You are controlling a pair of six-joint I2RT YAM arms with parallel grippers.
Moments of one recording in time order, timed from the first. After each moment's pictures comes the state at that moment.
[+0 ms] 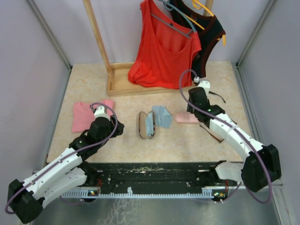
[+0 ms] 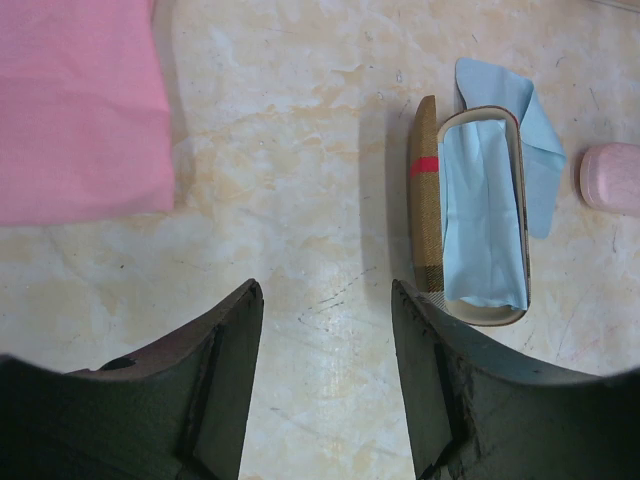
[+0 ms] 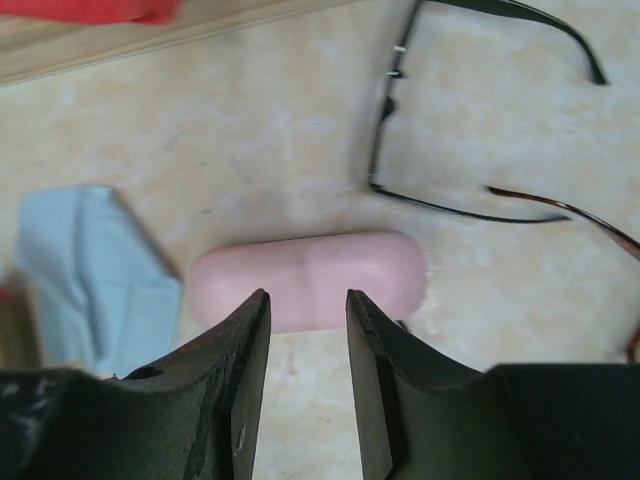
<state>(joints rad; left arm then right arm) -0.67 0.76 0.50 -0.30 -0.37 -0.67 0.50 1.22 0.92 -0.40 0.41 0.40</state>
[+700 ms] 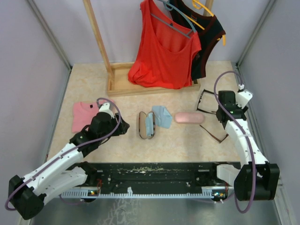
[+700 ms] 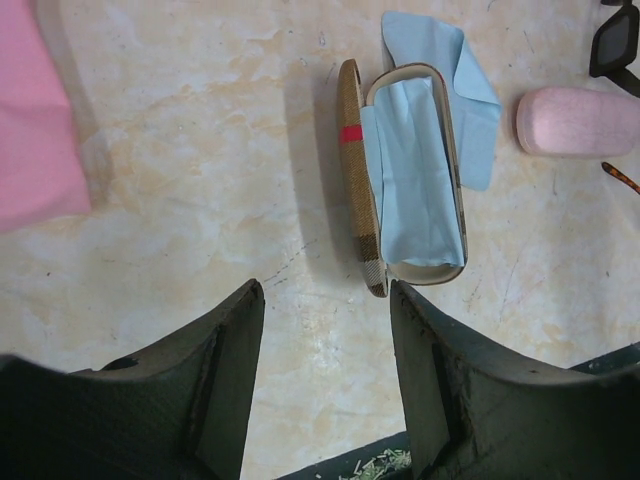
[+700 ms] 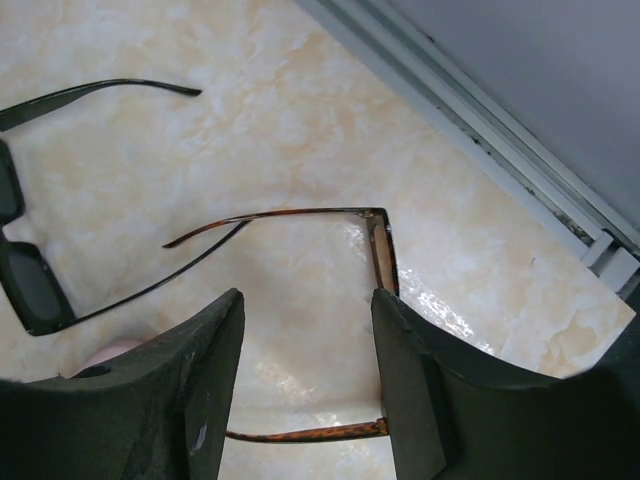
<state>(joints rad) -0.67 0.83 0.58 -0.33 -0.21 -0.65 0.04 1.11 0.84 -0.57 0.65 0.56</state>
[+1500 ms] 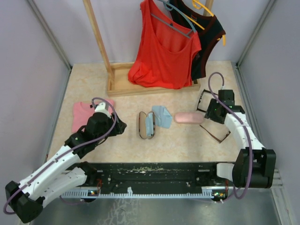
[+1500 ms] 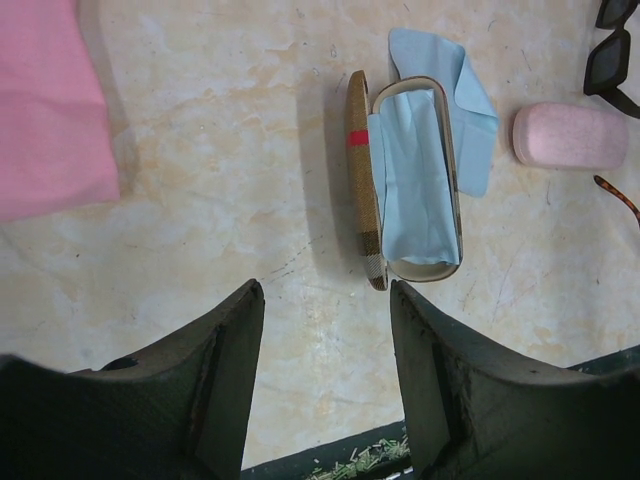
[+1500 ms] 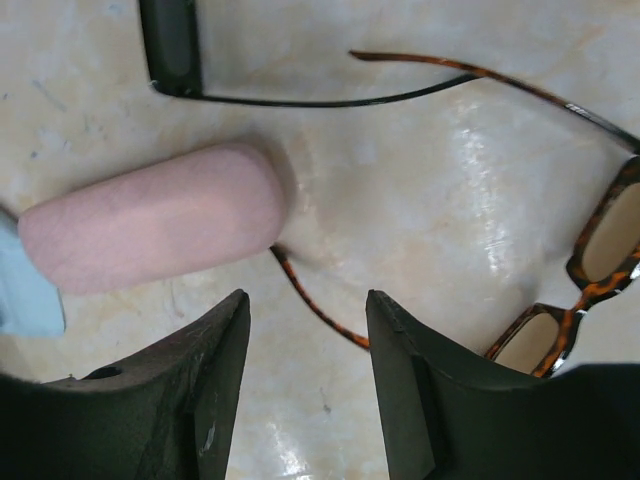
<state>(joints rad) -0.67 0.77 0.64 -0.44 -0.24 -0.66 -0.04 1.24 0.85 -0.58 0.05 0.34</state>
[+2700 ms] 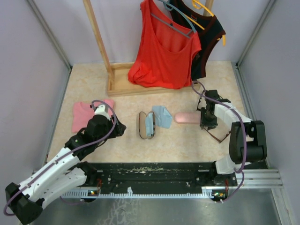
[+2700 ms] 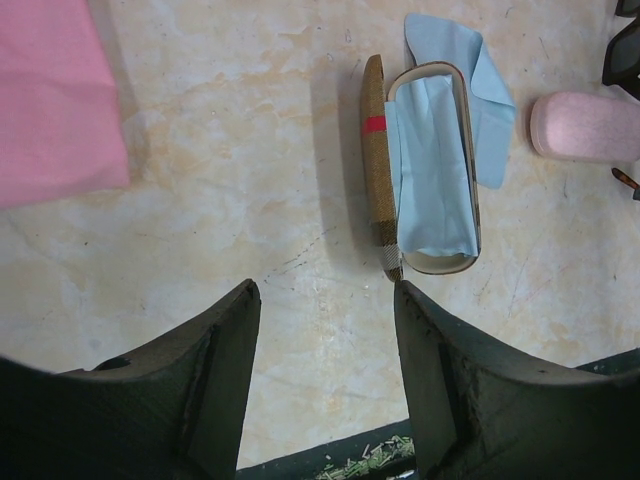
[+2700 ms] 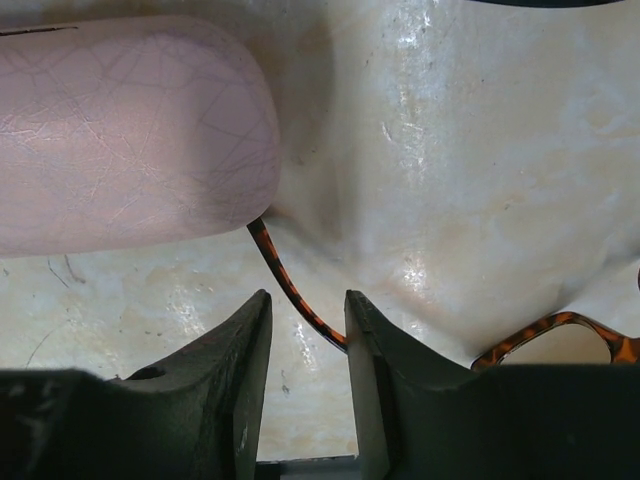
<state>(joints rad) -0.67 0.74 0.59 -0.43 -0.25 -0.66 0.08 1.52 0.92 -0.72 0.06 0.20</state>
